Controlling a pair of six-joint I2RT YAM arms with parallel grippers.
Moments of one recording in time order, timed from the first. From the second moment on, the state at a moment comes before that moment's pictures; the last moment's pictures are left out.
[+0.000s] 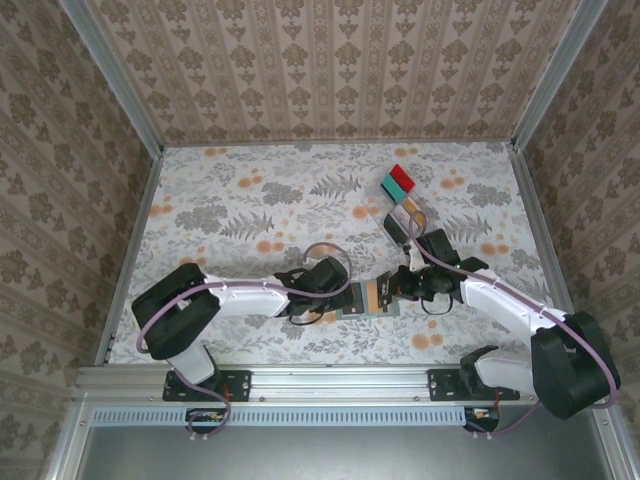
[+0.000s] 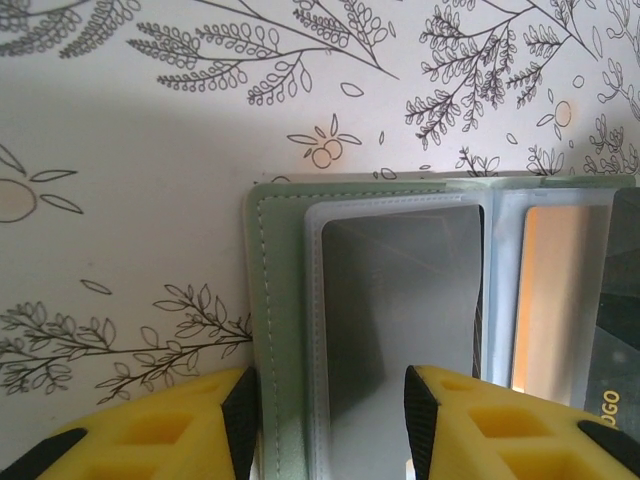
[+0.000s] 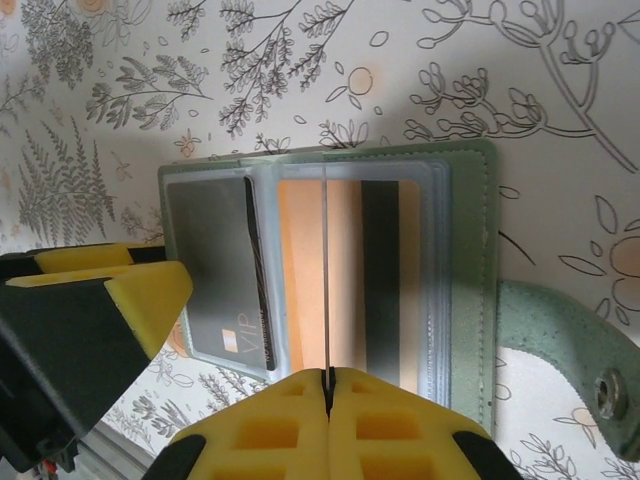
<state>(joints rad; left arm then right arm) -1.07 1.64 0.77 -0.10 -0.03 -1.12 0.37 1.21 0.60 -0.48 -0.40 0.59</state>
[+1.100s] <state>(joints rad) -1.07 1.65 0.78 -0.08 -0.03 -1.13 0.37 1.21 0.61 -0.53 -0.30 0.54</state>
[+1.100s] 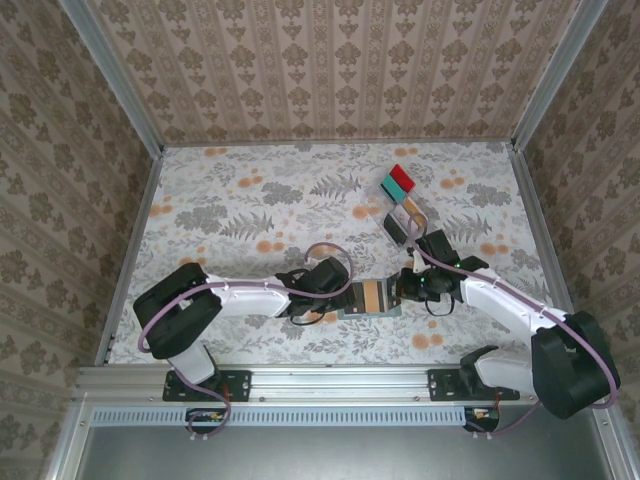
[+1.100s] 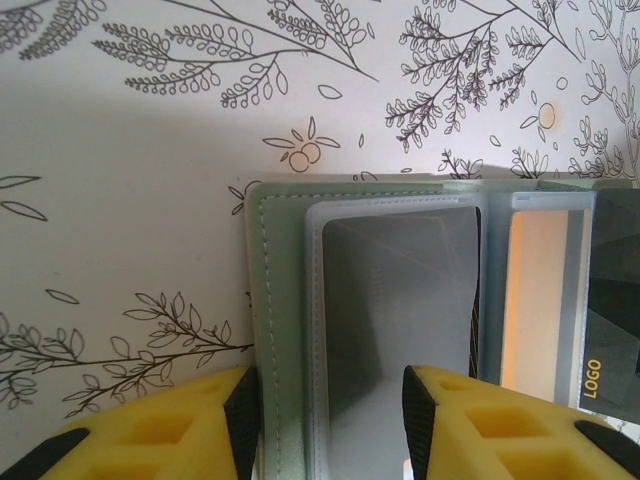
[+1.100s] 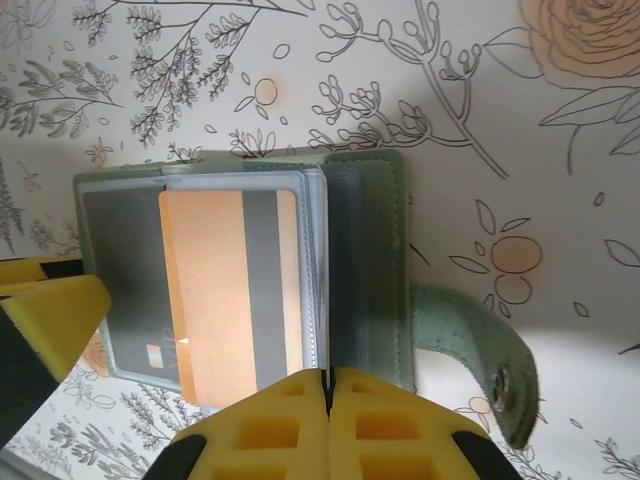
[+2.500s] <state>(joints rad) -1.10 1.55 0.73 -0.08 -0.13 -1.17 0.39 1.25 0.60 -0.35 -0.54 0.70</state>
